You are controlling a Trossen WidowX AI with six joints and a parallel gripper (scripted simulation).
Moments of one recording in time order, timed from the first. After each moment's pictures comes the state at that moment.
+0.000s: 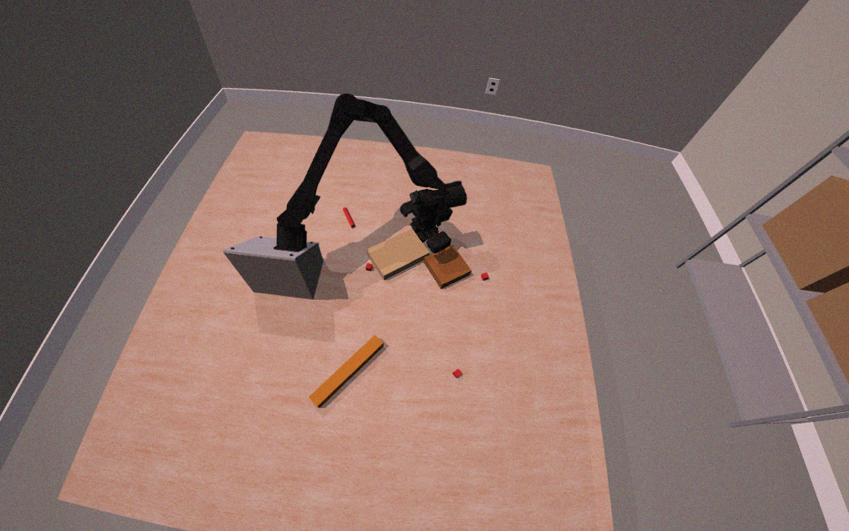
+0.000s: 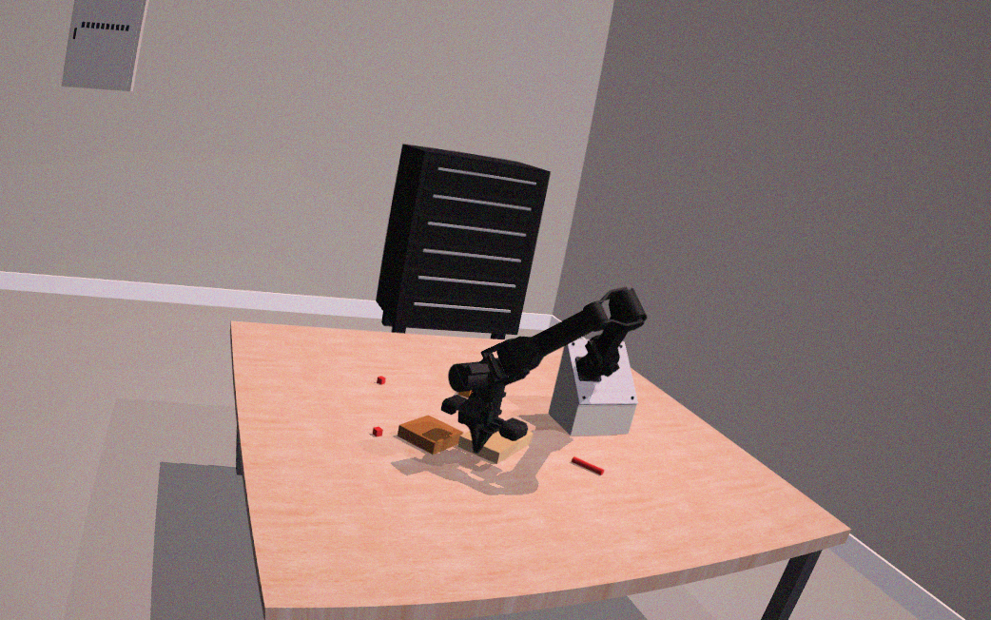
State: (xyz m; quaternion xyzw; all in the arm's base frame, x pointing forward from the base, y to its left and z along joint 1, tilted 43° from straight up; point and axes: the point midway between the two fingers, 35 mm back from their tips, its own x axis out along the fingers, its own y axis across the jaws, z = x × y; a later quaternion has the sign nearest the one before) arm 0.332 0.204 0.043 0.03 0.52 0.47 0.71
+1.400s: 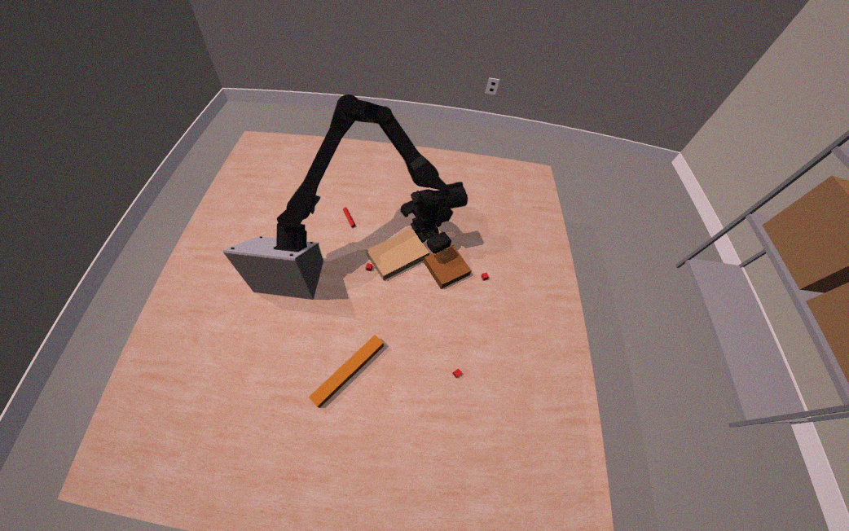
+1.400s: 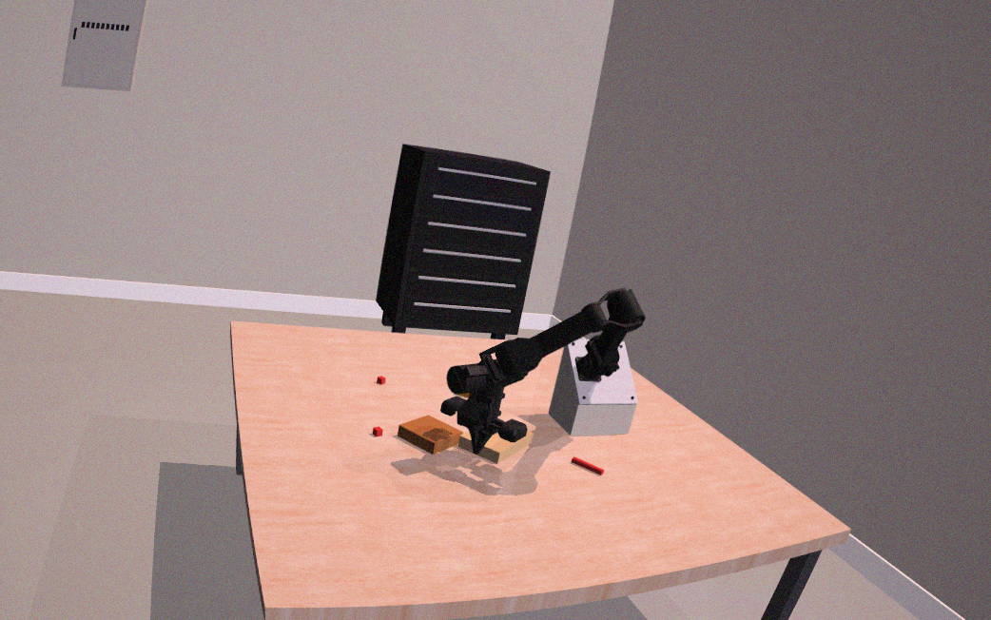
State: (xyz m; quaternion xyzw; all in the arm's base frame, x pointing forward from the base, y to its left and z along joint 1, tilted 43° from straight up) arm 0.333 0.206 0.044 0.03 0.52 0.47 0.71
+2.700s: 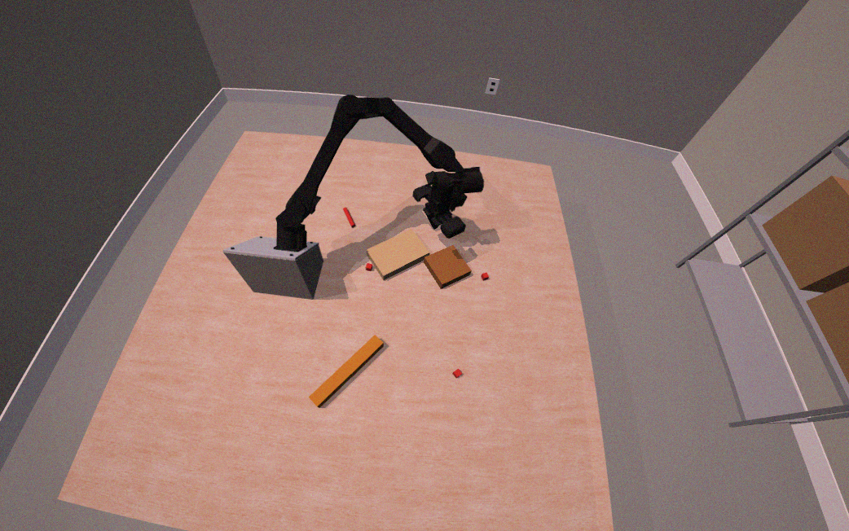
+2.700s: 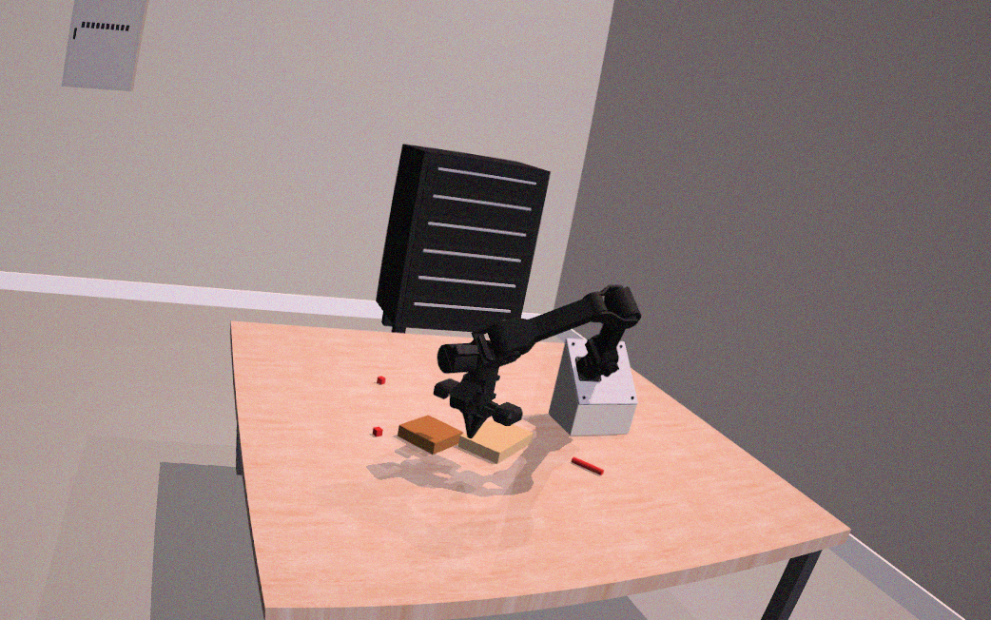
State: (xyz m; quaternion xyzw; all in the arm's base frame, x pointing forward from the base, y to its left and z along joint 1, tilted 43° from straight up) arm 0.364 0.188 0.095 0.03 0.53 0.47 0.71
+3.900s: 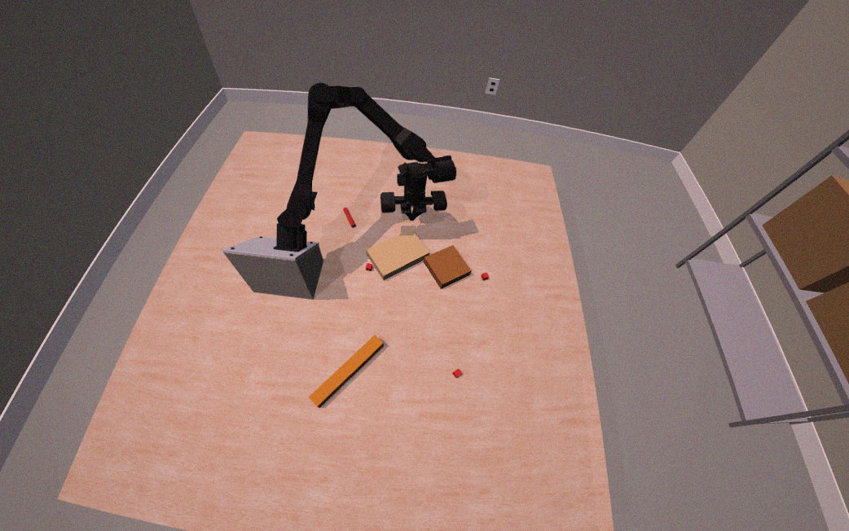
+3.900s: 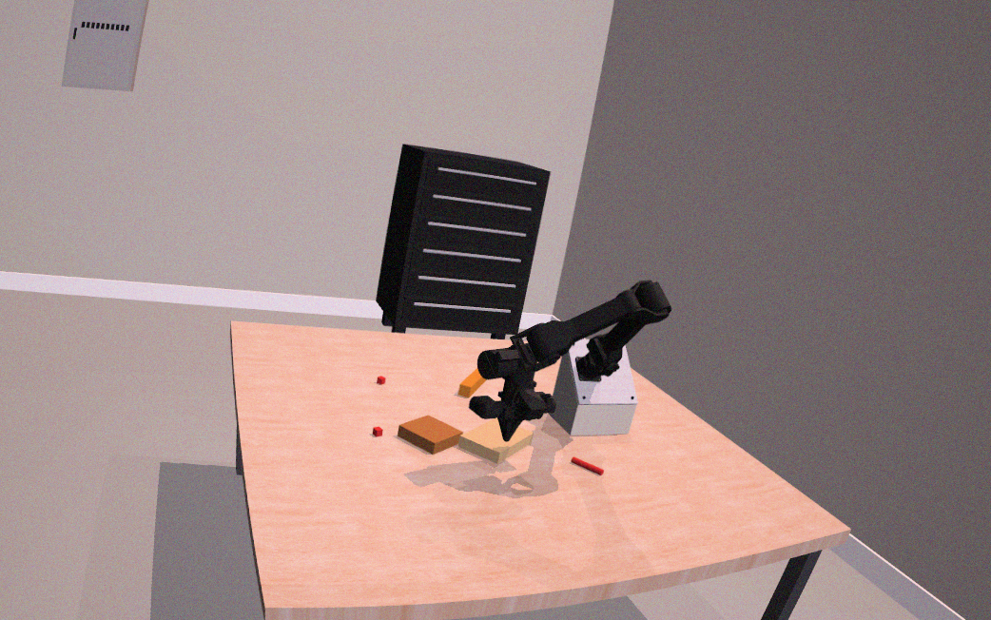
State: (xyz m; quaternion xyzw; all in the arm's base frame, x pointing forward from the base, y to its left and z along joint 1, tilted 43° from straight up) arm 0.290 0.199 0.109 -0.35 0.20 0.68 0.61
